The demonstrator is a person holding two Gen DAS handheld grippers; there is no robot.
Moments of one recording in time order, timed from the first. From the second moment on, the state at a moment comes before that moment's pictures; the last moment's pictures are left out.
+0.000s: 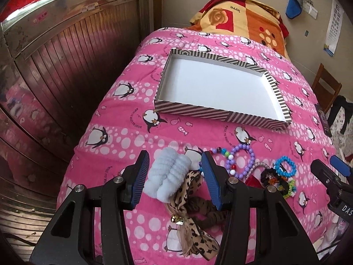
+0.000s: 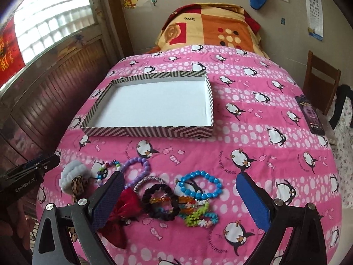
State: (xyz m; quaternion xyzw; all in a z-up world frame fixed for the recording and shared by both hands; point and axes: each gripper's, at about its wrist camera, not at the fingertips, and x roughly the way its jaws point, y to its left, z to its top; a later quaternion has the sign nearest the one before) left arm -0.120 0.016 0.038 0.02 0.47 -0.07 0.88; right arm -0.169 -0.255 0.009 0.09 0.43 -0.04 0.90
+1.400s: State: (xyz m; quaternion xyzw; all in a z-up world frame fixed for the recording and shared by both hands) left arm -0.128 0.014 0.030 0.03 0.47 -0.08 0.88; right arm -0.178 -0.229 -0.003 0.08 0.45 0.00 0.89
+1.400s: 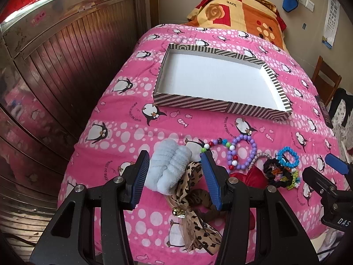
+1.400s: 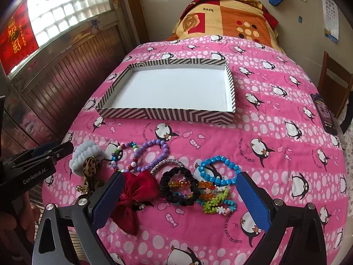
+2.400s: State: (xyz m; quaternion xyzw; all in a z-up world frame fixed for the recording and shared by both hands) left arm -0.089 0.087 0.016 -0.08 0.54 -0.07 0.84; right arm -0.184 -0.267 -0.025 0.10 0.47 -0.01 0.88
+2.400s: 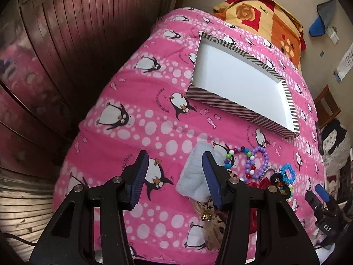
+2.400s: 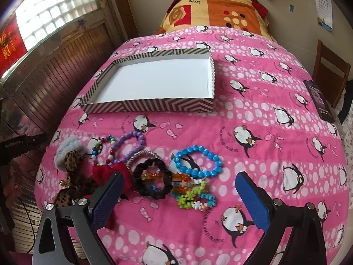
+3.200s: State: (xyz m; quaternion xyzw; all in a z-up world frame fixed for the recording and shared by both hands) left arm -0.071 0.056 -0.036 -0.10 0.59 -0.10 0.79; right arm -0.132 -0.317 -0.100 0.08 0.53 -0.03 0.84
